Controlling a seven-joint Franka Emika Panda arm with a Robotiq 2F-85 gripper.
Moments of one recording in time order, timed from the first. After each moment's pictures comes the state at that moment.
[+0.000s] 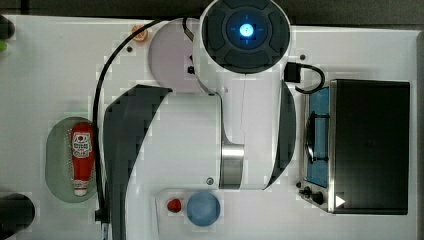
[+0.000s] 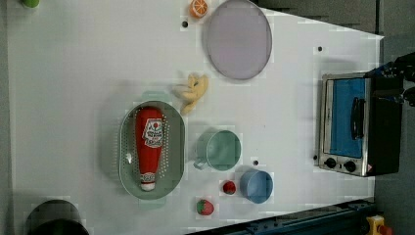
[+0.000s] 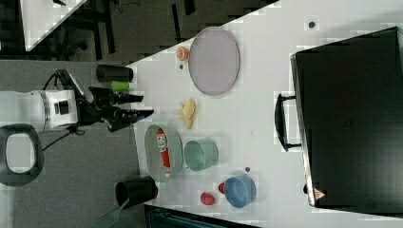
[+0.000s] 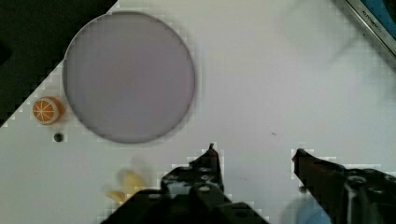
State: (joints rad) arm -0.03 0.02 0.02 -1.75 0.01 0.20 0.01
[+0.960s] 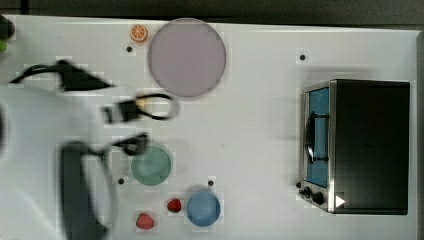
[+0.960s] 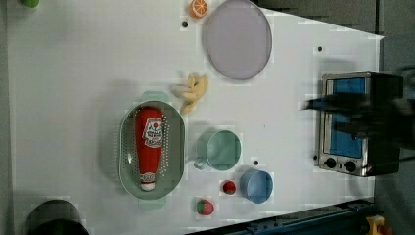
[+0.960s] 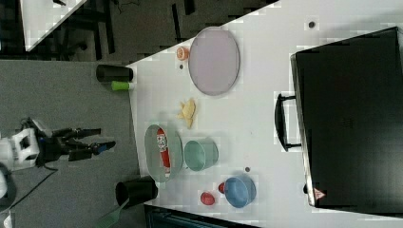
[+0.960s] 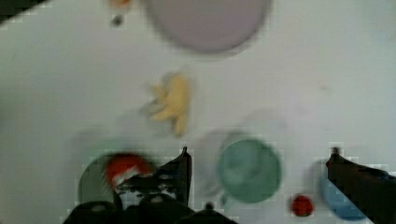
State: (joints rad) arm -0.11 -0.09 0.51 -1.87 0.02 0.25 0.03
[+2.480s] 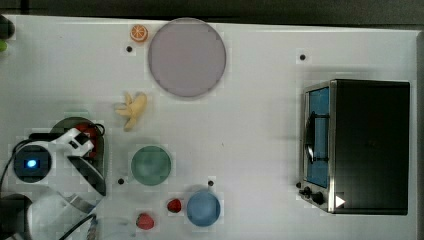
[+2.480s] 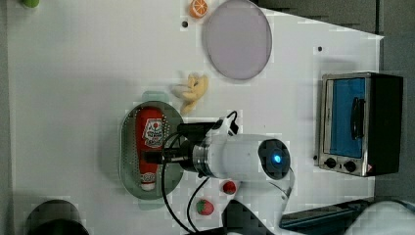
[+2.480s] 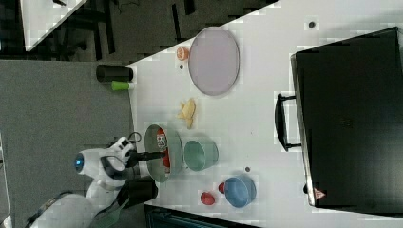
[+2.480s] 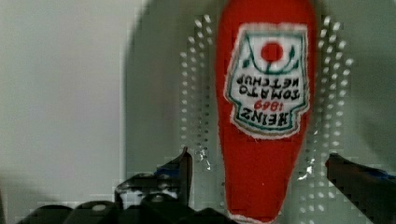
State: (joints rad) arm -0.04 0.53 0.76 -2.20 -0.25 1.07 0.04
